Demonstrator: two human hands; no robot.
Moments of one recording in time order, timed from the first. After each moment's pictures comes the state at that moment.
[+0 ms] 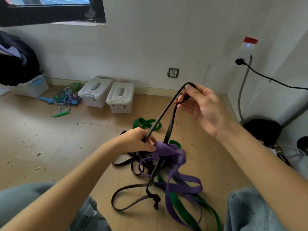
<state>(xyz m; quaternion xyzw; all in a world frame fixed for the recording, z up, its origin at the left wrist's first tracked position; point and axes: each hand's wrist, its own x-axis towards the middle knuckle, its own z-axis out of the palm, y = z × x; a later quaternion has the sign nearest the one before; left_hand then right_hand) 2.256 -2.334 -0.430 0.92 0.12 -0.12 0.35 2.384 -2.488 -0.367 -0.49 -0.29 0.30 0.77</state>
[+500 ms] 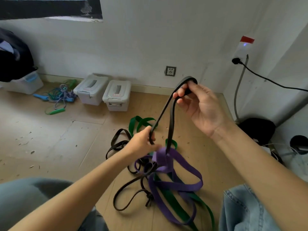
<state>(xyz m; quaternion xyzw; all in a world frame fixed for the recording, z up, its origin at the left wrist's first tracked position) 2.273 -2.359 -0.477 0.88 0.17 0.03 0.43 2.379 -2.492 -0.363 -0.43 -0.25 0.33 0.80</state>
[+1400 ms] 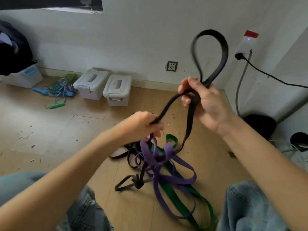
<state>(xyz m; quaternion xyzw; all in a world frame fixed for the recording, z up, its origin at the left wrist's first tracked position) 2.265 -2.354 -0.414 0.93 0.07 0.00 0.37 2.382 -2.497 -0.367 -0.52 -0.27 0.32 0.75</state>
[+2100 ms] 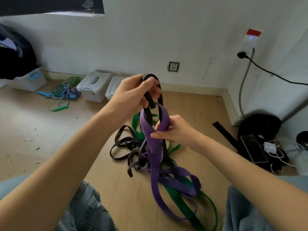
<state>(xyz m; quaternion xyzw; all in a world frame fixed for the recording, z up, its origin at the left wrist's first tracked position) 2.261 -2.347 -0.356 0.71 0.14 0.23 0.65 2.351 -2.473 -0.425 -0.74 -0.42 0.31 0.42</state>
